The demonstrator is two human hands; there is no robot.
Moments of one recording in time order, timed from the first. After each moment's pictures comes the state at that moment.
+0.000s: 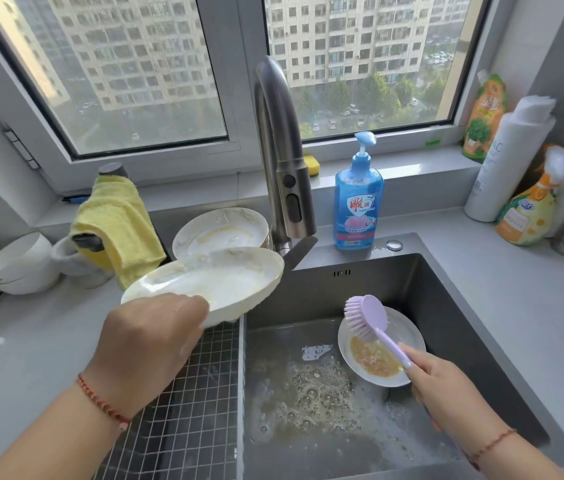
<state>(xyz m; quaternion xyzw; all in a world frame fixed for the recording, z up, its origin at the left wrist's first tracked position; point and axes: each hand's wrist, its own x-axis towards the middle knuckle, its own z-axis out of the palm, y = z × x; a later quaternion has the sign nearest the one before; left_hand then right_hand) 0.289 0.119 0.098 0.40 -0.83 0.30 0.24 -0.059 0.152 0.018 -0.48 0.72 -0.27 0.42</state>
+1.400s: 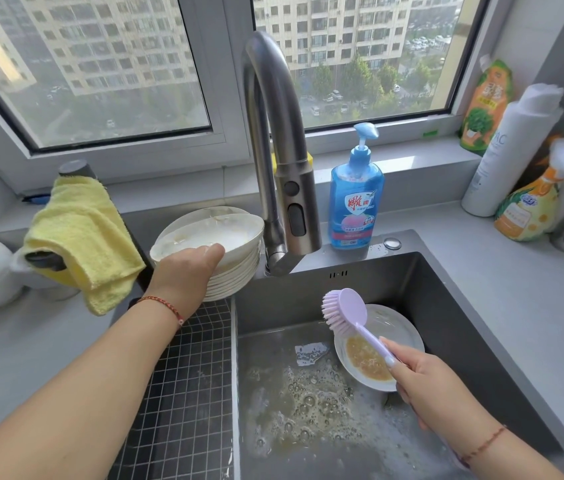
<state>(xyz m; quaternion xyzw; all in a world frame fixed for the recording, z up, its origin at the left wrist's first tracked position) 0.284 -0.028 0.050 0.52 -0.83 0.15 0.12 -0.039 0.122 0.027 -0.46 0.69 -0.29 0.47</state>
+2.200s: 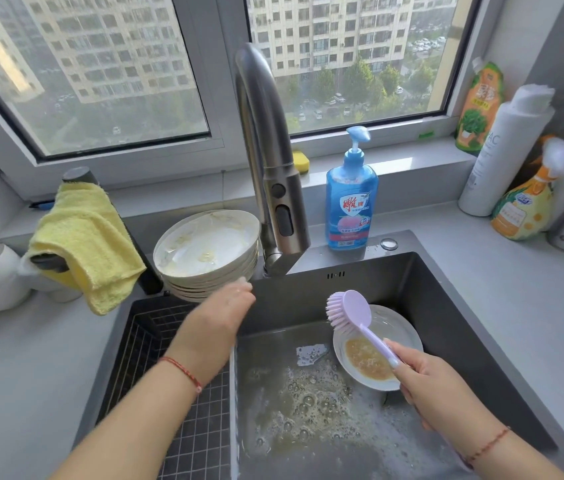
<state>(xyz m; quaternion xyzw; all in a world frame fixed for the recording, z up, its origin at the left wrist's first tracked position) 0.252 0.038 0.015 0.45 -0.86 0.08 0.23 -0.050 0.129 0.027 -0.45 0.69 -0.29 0.48</state>
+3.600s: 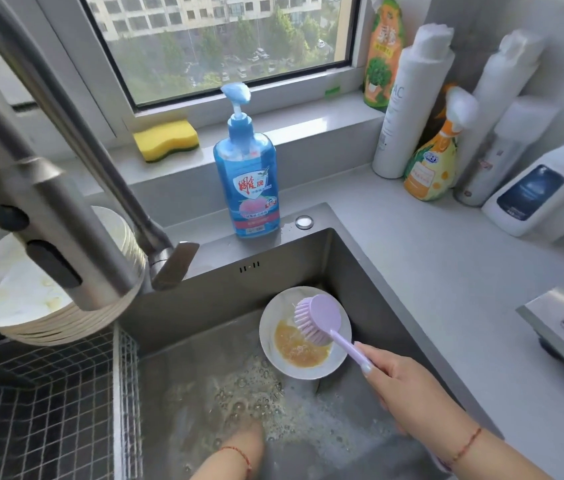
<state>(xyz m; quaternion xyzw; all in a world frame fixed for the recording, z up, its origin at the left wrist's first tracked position) 0.115 0.198 -0.240 0.51 -0.76 -0.28 -0.29 -0.128 0.126 -0.009 -0.46 0.73 -0.25 0.45</state>
